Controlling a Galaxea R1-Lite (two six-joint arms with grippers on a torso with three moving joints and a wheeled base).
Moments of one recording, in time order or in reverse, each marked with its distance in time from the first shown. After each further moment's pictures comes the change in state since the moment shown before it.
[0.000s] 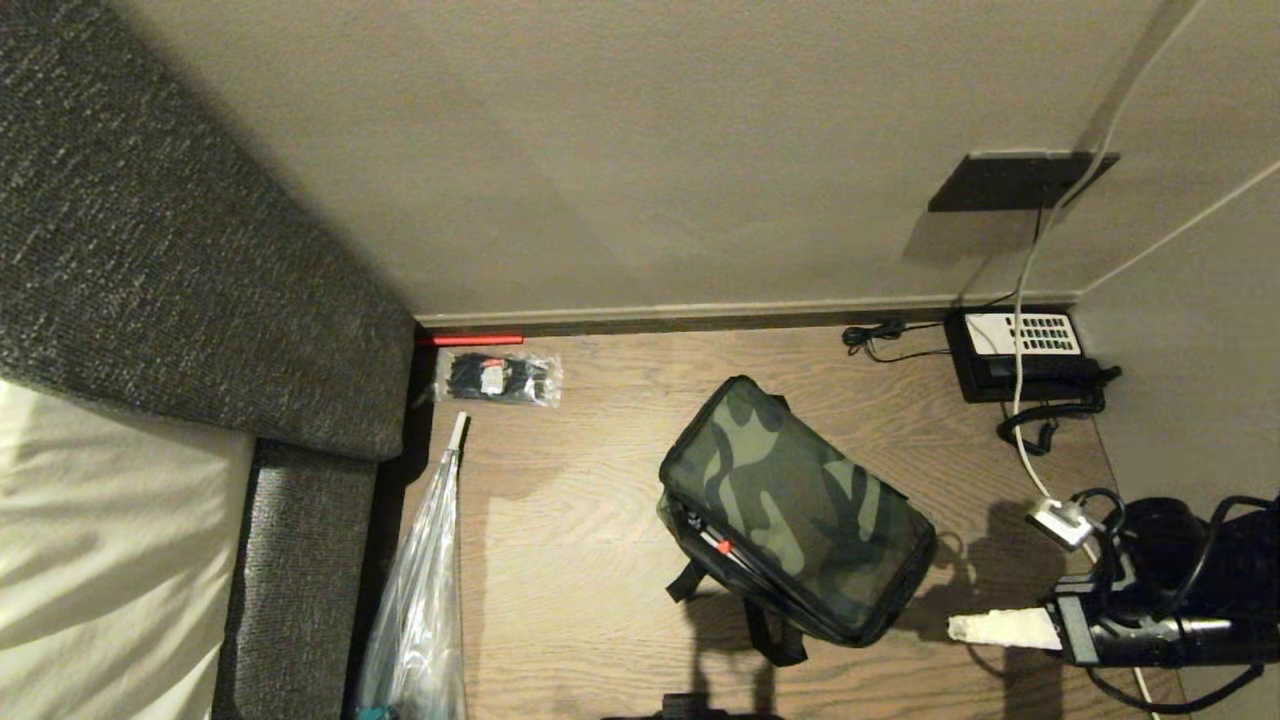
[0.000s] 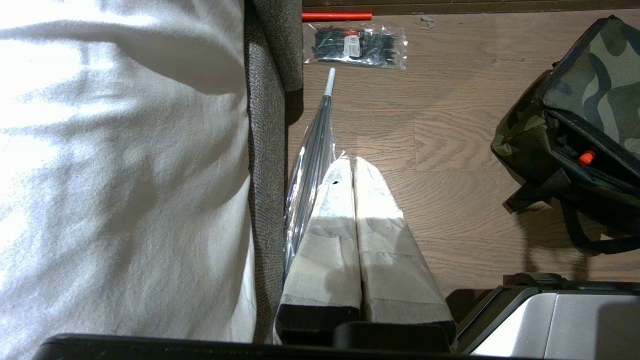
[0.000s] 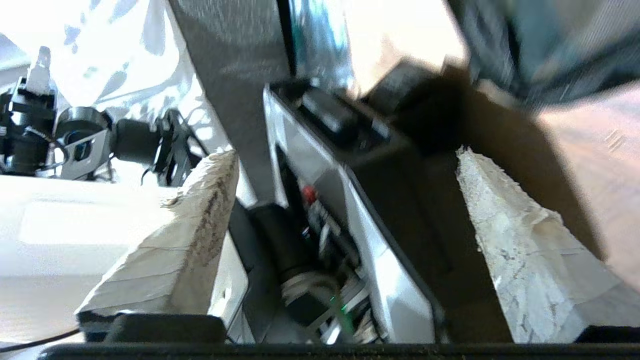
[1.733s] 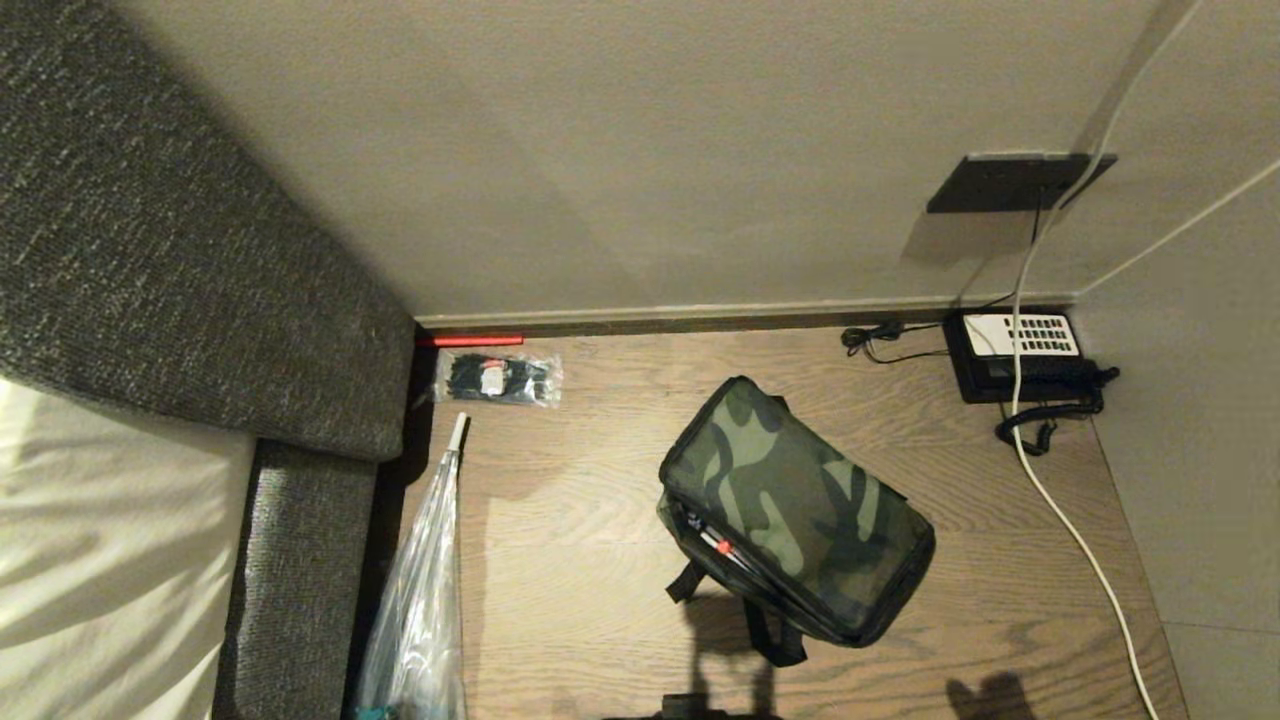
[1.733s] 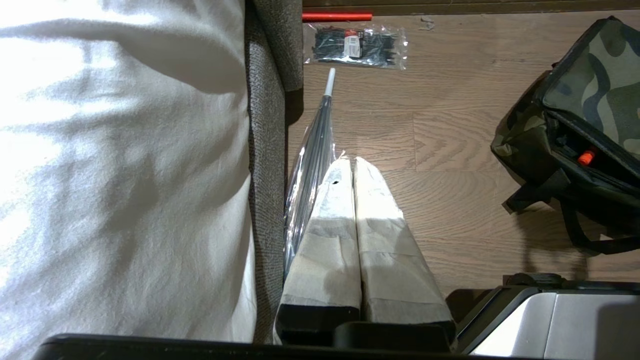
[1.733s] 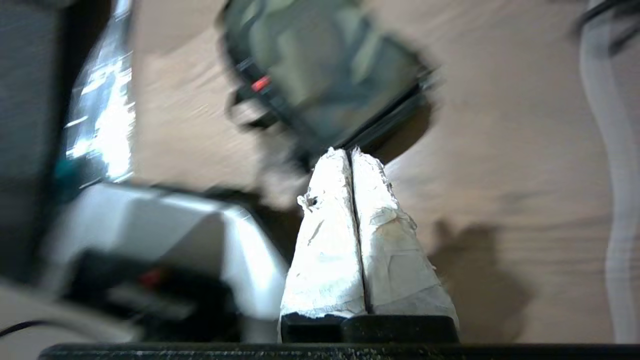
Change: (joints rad) left arm 0.000 0.000 0.000 0.001 0.000 0.000; right arm 0.214 -1.863 0.499 0.169 -0.866 0.450
